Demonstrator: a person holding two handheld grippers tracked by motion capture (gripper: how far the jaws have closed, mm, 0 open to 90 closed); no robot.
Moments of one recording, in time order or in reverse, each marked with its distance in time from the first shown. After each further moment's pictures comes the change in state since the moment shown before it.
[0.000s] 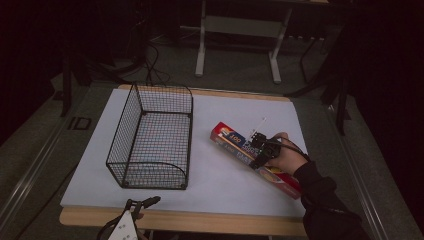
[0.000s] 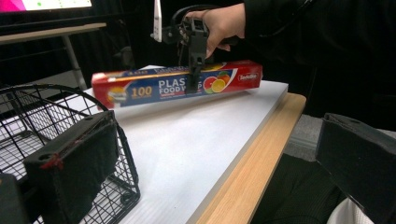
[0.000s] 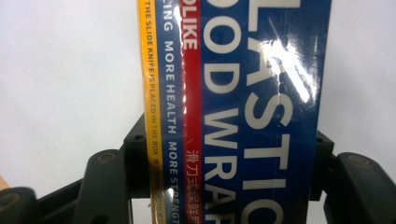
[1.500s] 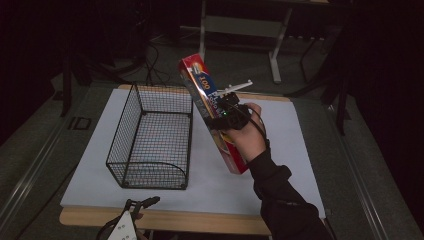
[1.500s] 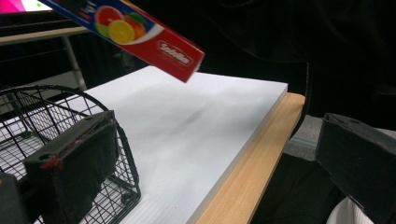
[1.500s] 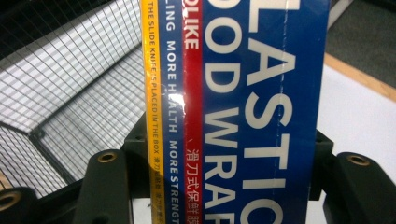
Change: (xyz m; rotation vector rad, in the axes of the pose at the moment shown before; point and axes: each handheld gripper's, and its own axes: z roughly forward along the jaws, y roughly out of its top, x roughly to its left) left arm 0.000 0.000 -0.001 -0.007 -0.004 0.003; right arm 0.083 0.112 -0.105 -0.578 -0.077 0.187
